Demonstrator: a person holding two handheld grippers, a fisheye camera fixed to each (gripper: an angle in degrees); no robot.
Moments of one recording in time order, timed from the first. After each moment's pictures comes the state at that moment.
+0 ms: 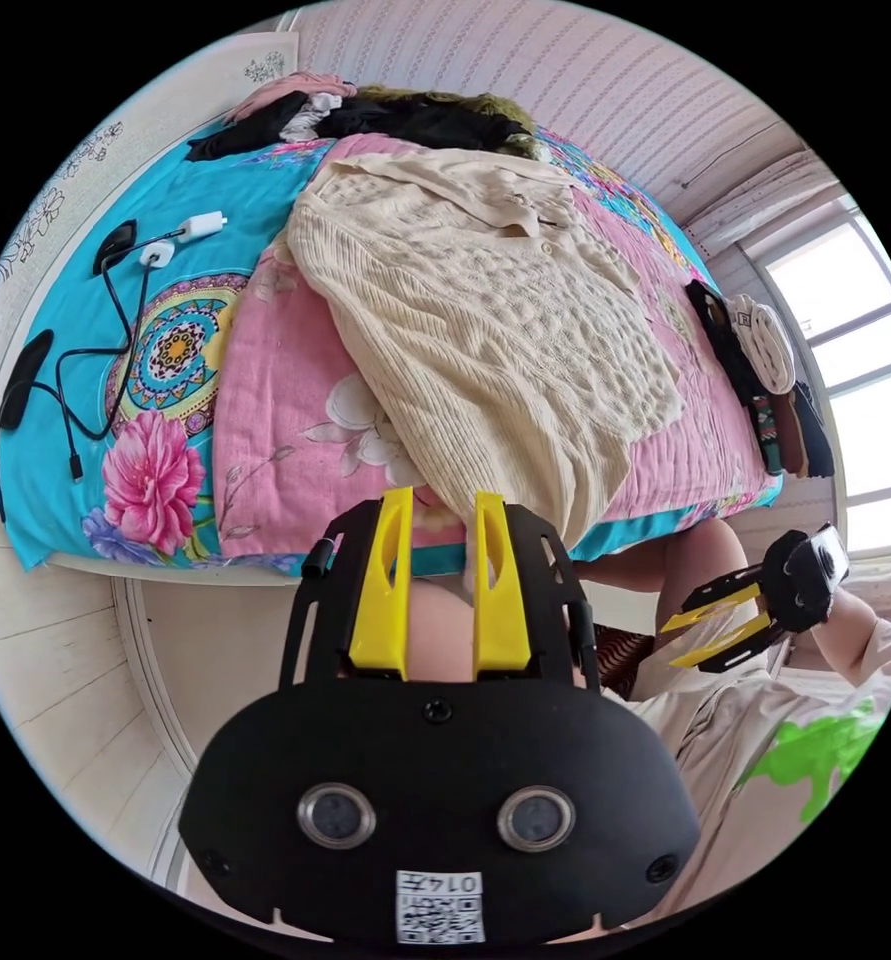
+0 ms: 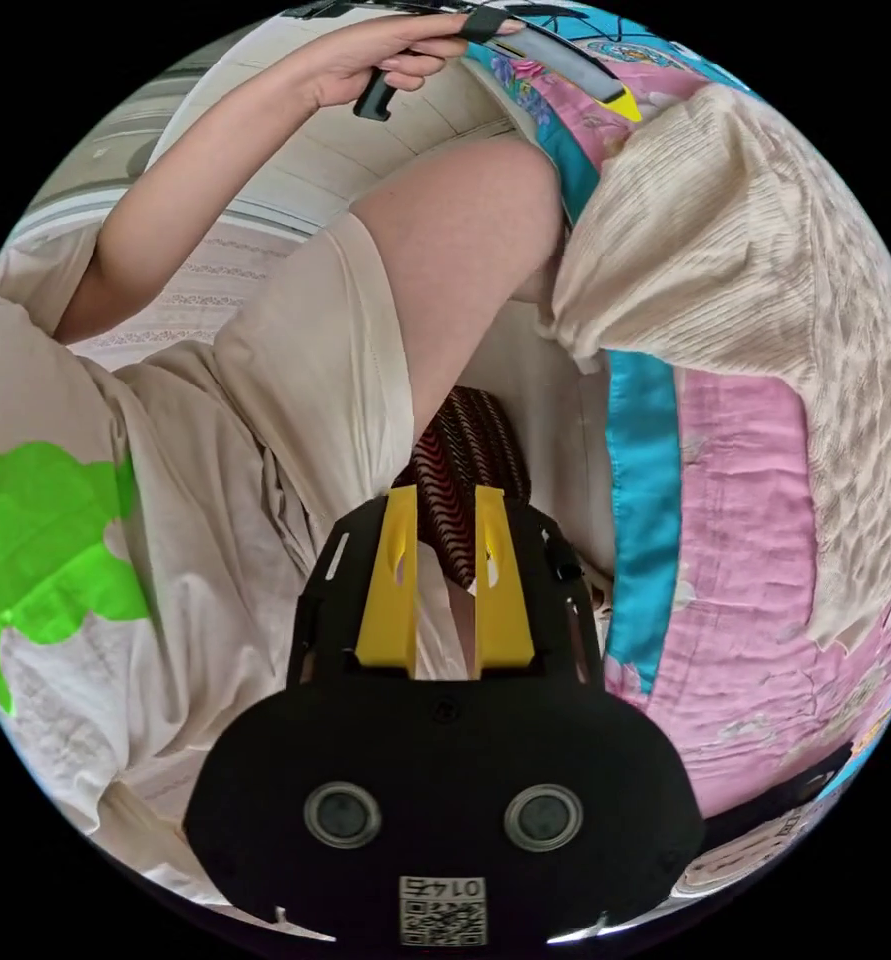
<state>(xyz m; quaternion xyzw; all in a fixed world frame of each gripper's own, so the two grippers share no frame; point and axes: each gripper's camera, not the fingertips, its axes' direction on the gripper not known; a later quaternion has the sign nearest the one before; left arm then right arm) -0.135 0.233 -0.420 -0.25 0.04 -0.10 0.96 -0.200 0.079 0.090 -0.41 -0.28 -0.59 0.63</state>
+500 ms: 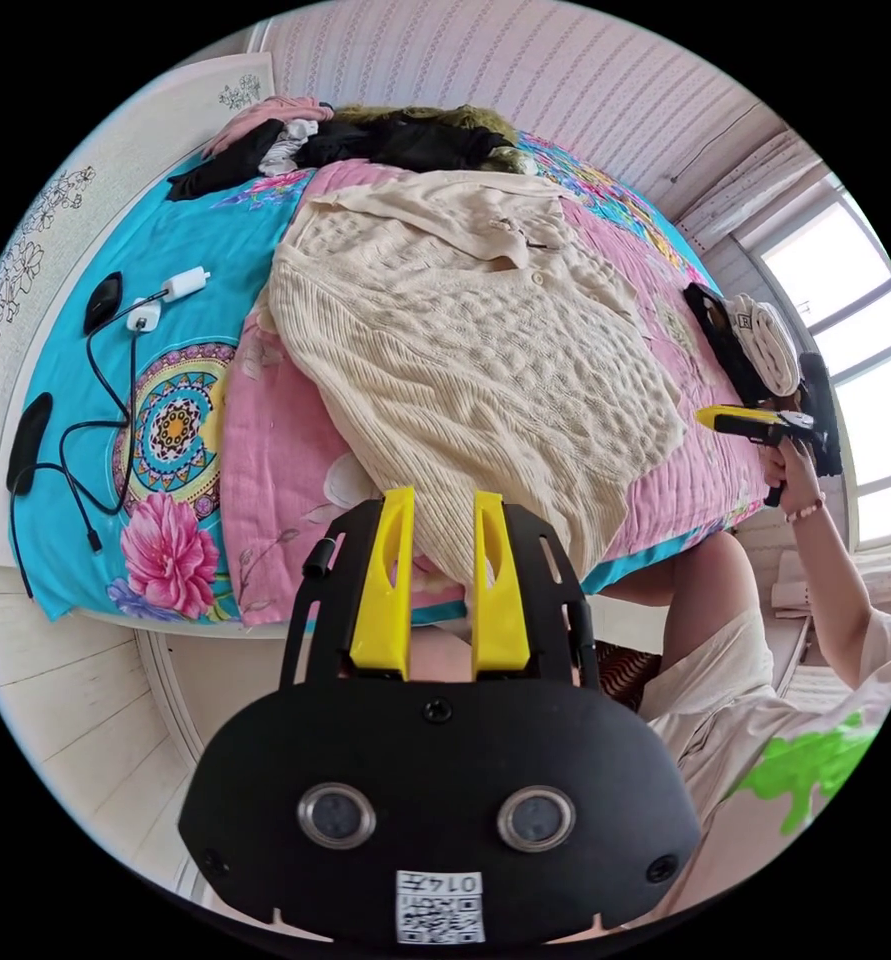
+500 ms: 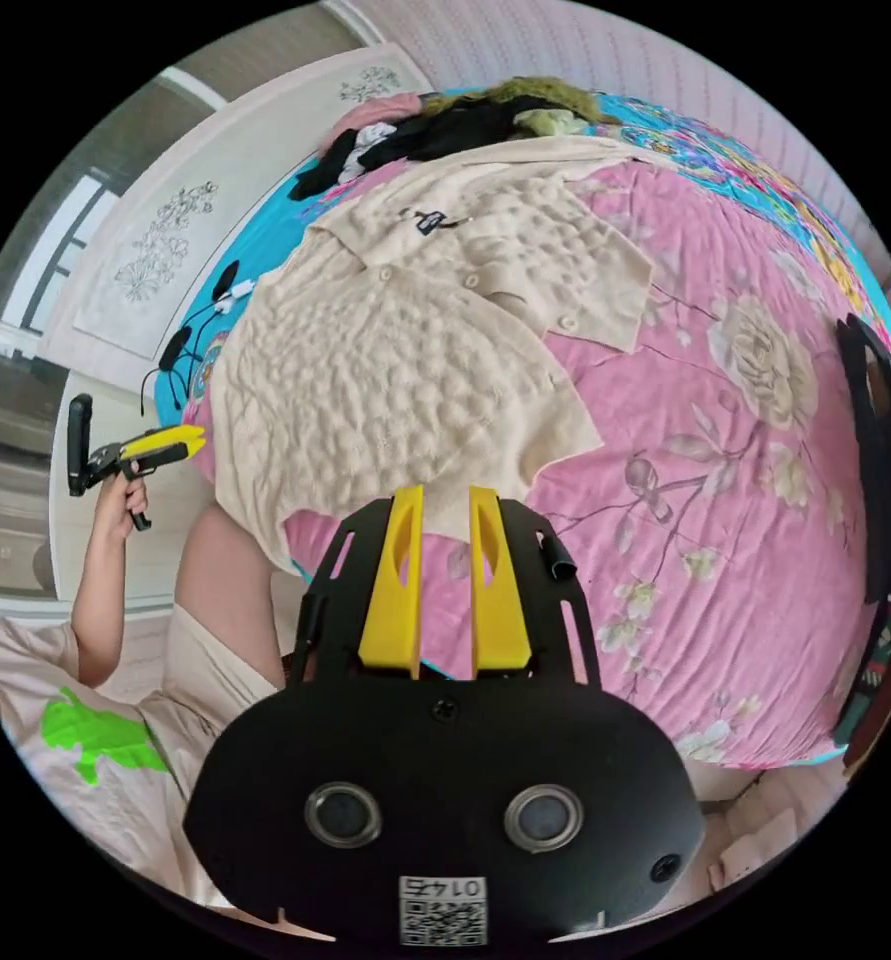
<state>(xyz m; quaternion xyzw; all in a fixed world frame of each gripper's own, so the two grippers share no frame) -0.127 0.178 -0.402 -0.23 0.03 -0.07 0.97 -0.013 -0.122 0.092 -0.23 -0.24 -0.16 0.93</state>
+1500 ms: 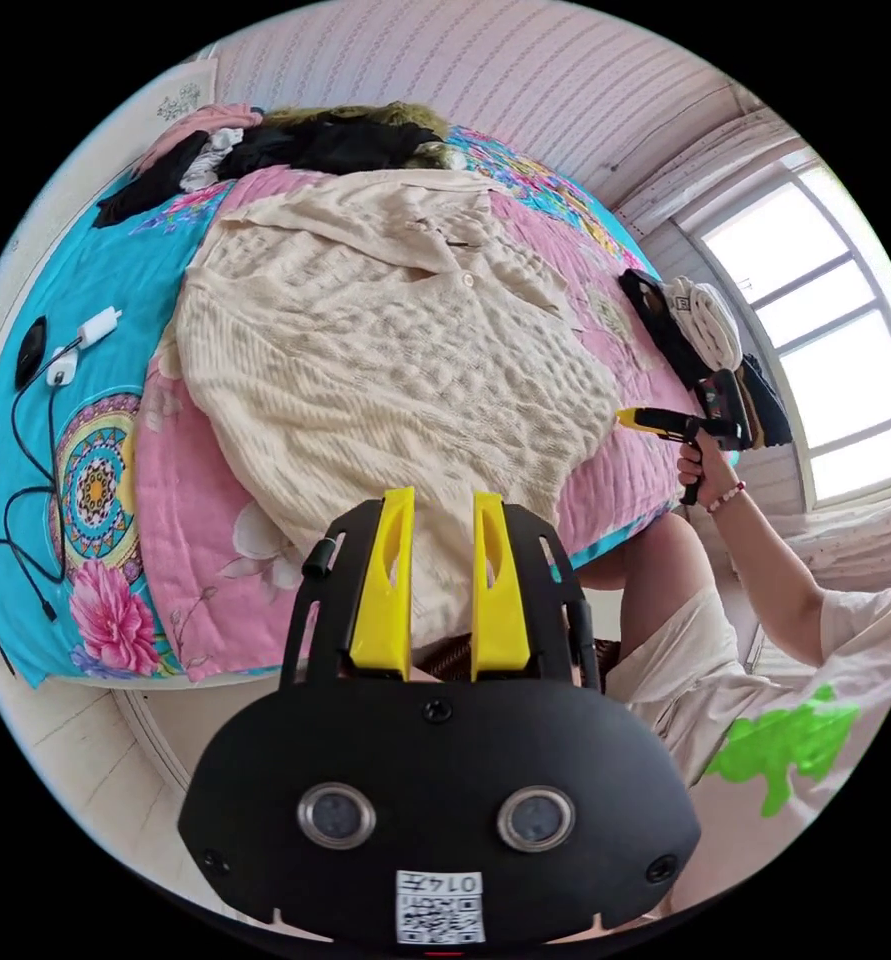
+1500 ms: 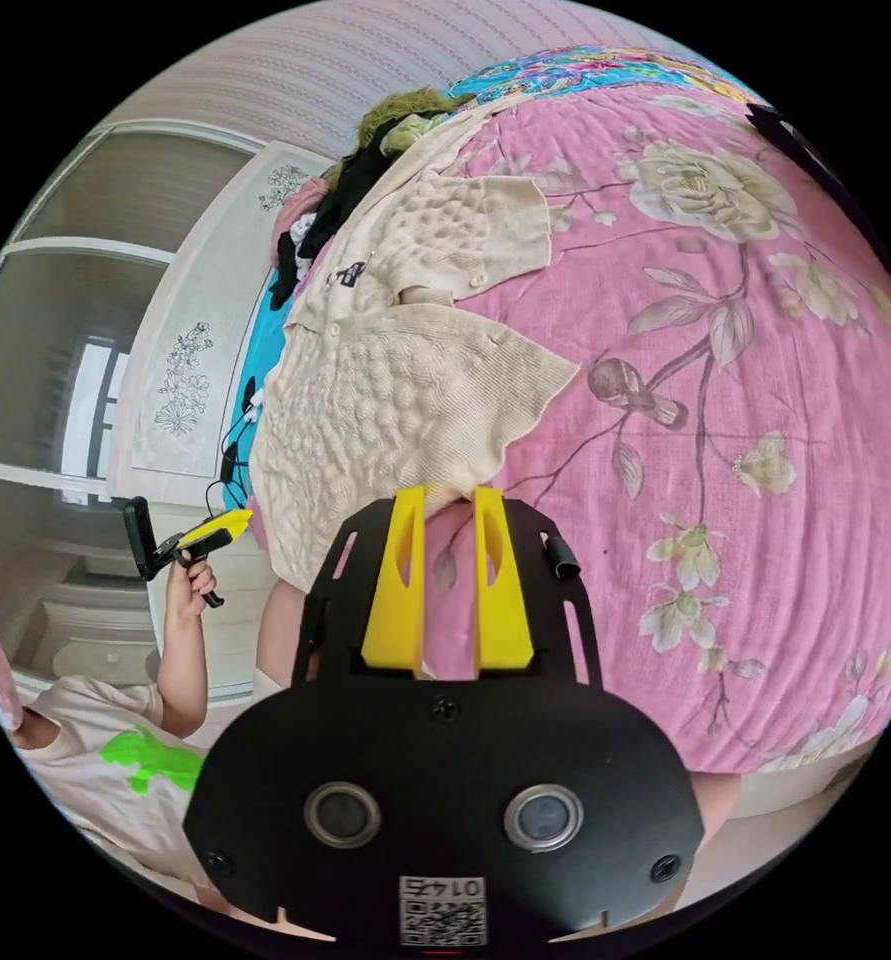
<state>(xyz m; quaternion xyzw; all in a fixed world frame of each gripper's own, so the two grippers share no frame) -0.049 0.097 -0.356 -0.22 0.13 -0.02 0.97 0.145 -0.182 0.009 -0.21 -0.37 0.01 0.90</state>
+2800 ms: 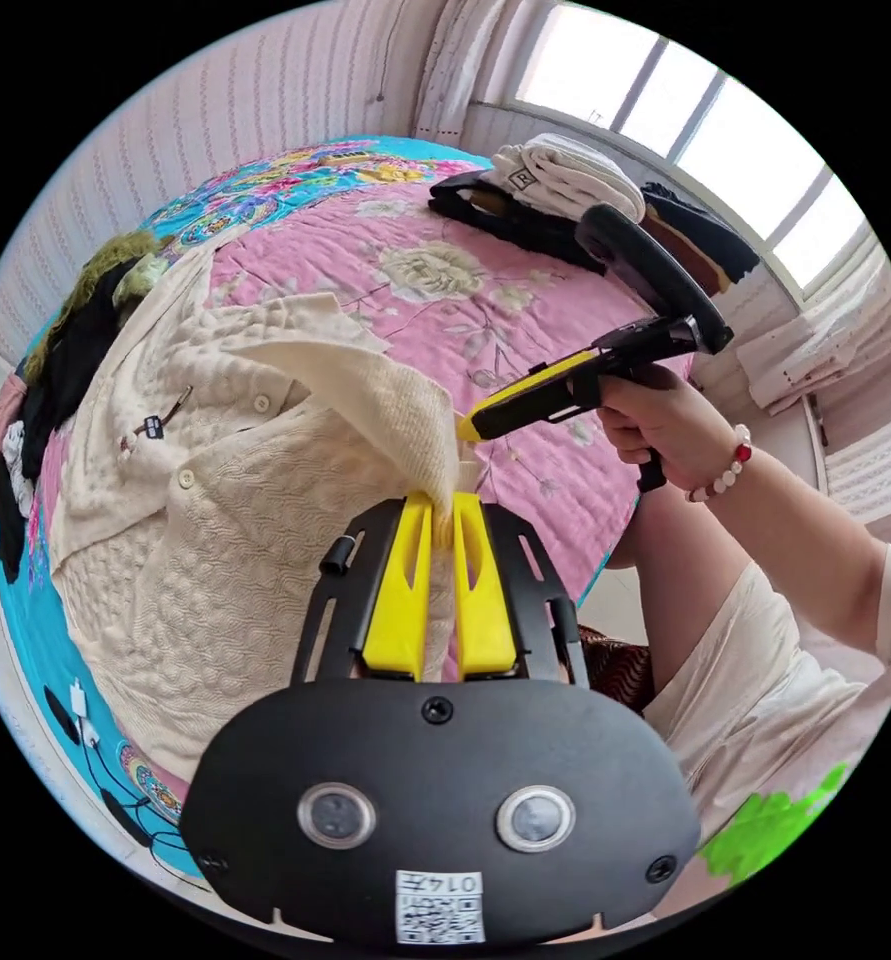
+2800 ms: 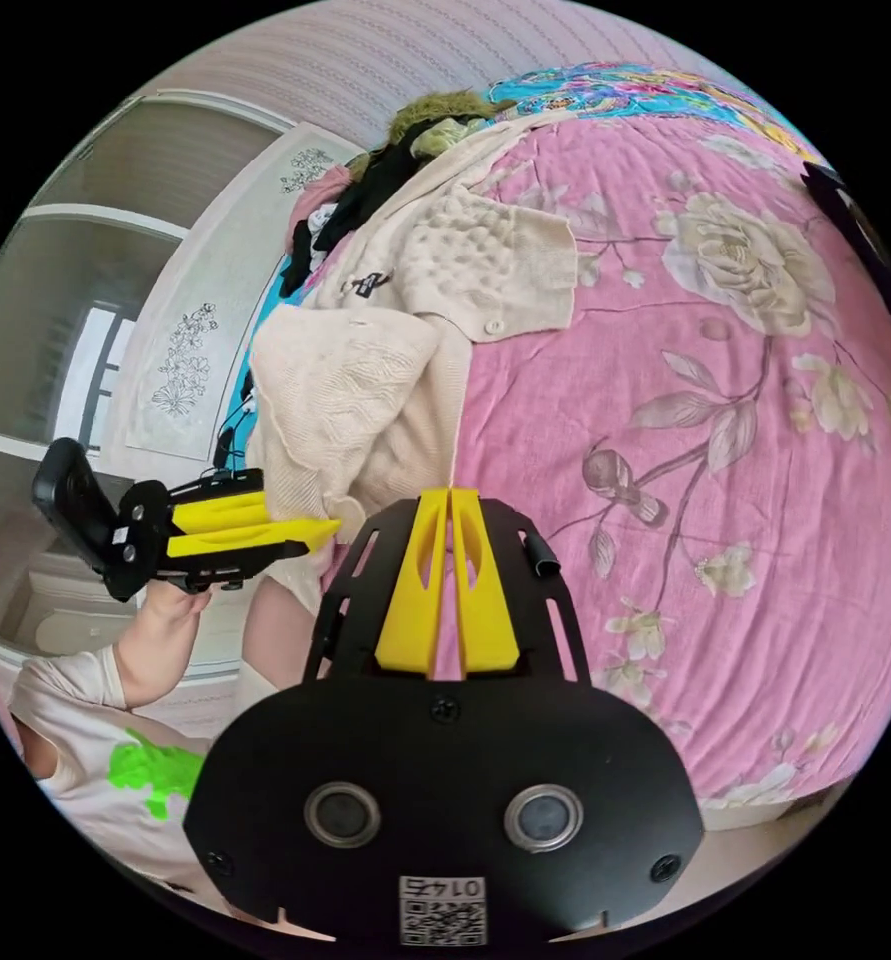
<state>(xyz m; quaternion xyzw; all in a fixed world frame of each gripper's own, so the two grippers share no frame) 0.176 -0.012 -0.252 -0.25 0.12 0.26 0.92 0.219 -0.280 -0.008 -0.24 -0.35 -0.04 0.91</state>
